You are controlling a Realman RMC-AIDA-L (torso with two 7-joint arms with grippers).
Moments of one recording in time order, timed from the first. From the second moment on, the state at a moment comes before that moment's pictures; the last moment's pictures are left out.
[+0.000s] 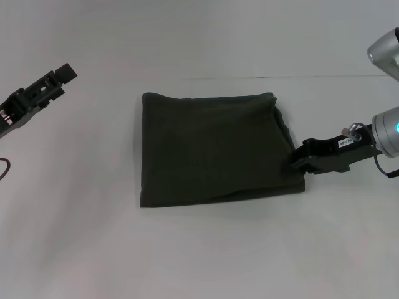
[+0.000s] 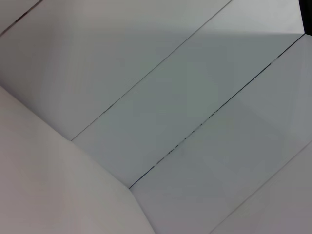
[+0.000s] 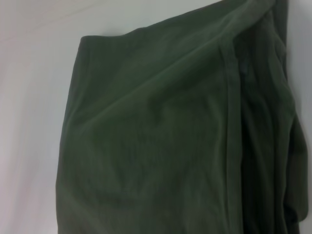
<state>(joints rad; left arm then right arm) -0.42 -2.10 0.43 0.67 1.67 1.48 -1.92 0.85 1.95 -0.90 -0.52 -2.36 -1.28 2.67</state>
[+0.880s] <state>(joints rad) -0.43 -2.10 0.43 0.67 1.67 1.49 -1.92 0.82 1.94 -0.89 -0.58 -2.36 -1.34 2.69</state>
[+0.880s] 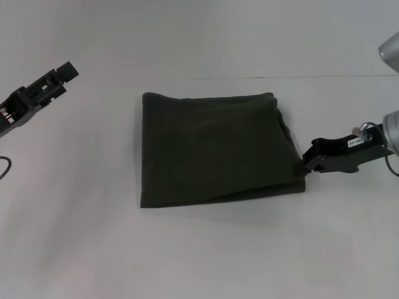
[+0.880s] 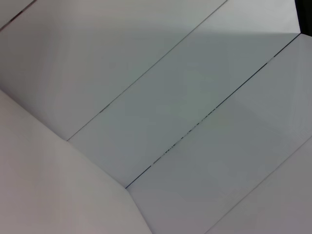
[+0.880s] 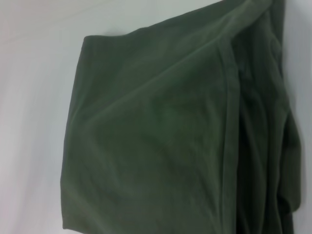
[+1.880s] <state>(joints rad) -0.44 -2.10 0.42 0.66 1.67 1.48 -1.92 0.81 1.95 -0.90 -0.52 -2.39 -1.25 2.71</state>
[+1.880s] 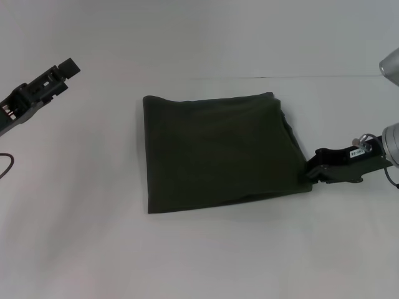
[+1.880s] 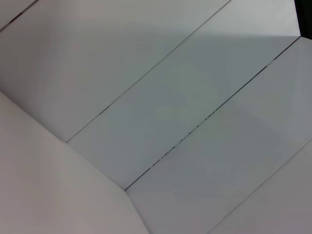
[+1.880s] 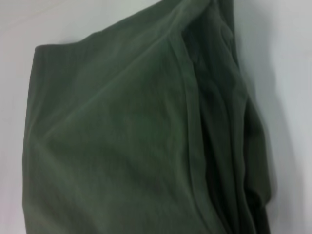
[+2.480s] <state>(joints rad) -0.44 -2.10 0.43 0.66 1.67 1.49 -1.92 0.70 1.91 -0.73 -0.68 -2.35 -1.40 2.62</state>
